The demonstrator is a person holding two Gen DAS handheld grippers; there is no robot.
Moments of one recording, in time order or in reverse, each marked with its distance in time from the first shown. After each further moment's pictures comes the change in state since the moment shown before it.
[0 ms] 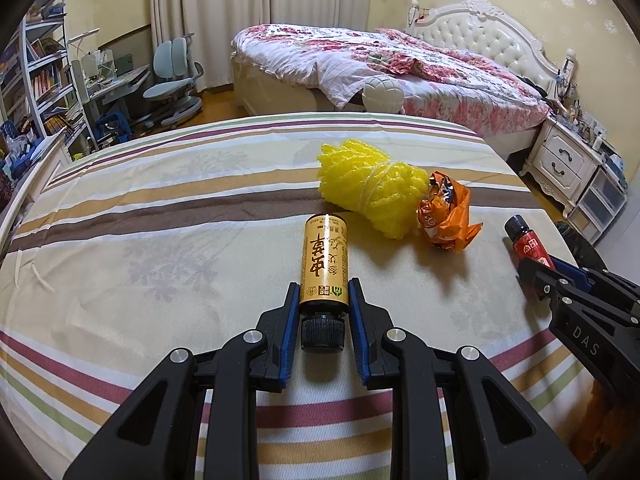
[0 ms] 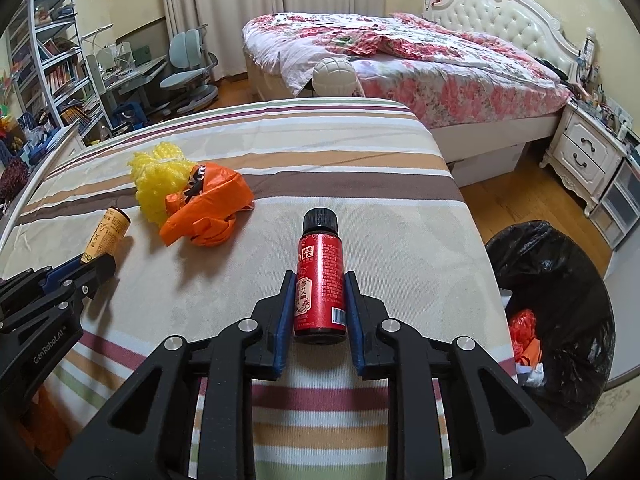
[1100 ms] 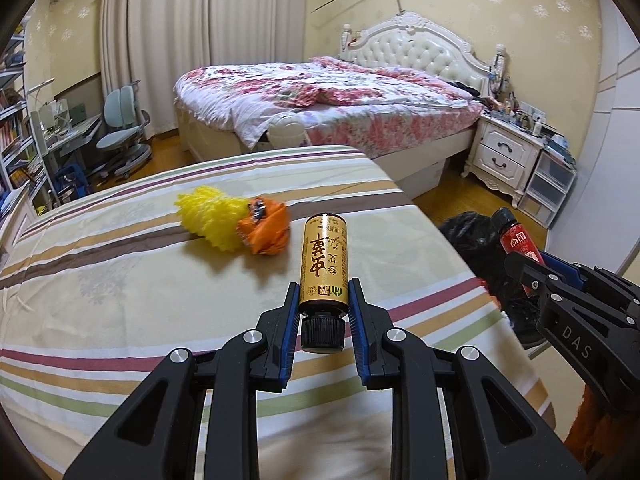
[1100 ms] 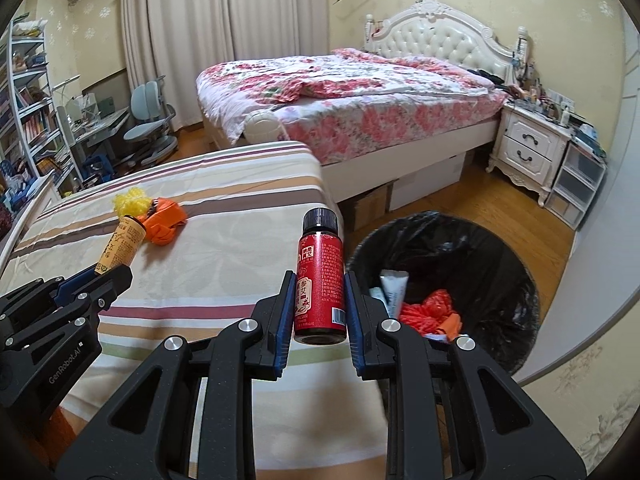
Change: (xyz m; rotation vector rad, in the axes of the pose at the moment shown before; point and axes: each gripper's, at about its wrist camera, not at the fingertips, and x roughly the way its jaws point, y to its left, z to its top) left arm -0.054 -0.104 -0.016 0.146 -0.127 -0.151; right arm -0.097 -0.080 -0.044 0.129 -0.163 -0.131
